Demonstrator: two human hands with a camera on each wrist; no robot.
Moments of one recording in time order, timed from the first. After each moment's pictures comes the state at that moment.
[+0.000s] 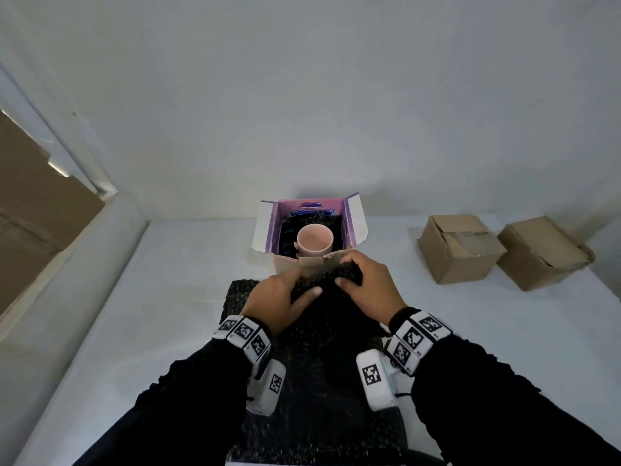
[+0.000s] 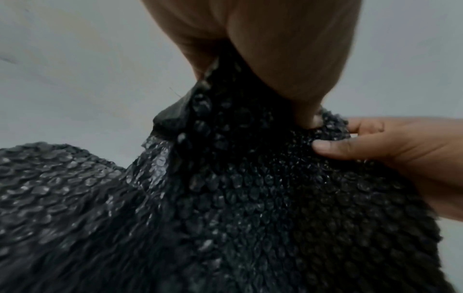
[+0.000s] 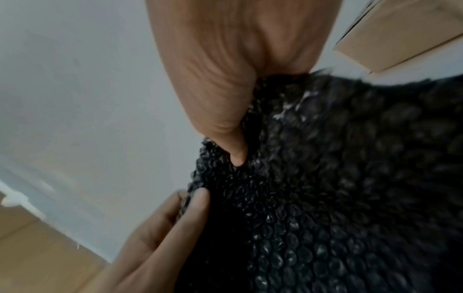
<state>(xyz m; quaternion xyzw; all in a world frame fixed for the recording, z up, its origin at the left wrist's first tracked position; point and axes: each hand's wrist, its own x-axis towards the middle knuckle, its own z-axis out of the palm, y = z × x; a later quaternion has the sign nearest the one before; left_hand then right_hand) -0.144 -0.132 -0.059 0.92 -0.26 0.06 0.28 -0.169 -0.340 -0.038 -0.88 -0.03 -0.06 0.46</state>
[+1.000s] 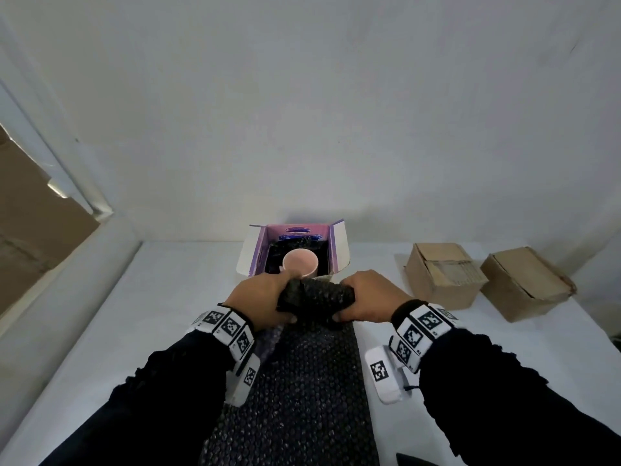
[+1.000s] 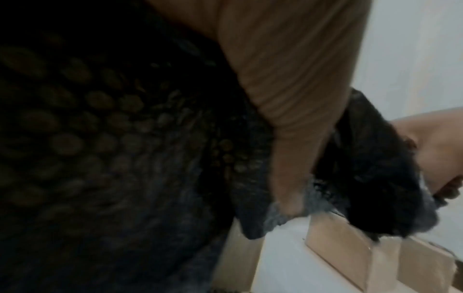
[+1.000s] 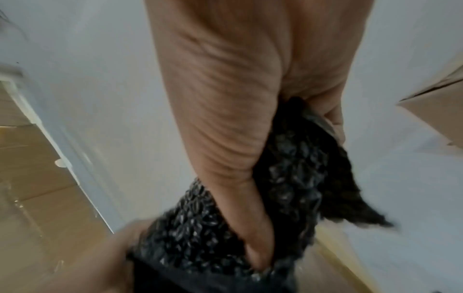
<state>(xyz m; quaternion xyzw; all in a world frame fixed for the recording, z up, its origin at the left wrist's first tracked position) -0.116 -0.153 -0.006 0.96 -0.27 -0.04 0.10 -0.147 -0.388 0.015 -0.95 -0.12 0.13 0.25</state>
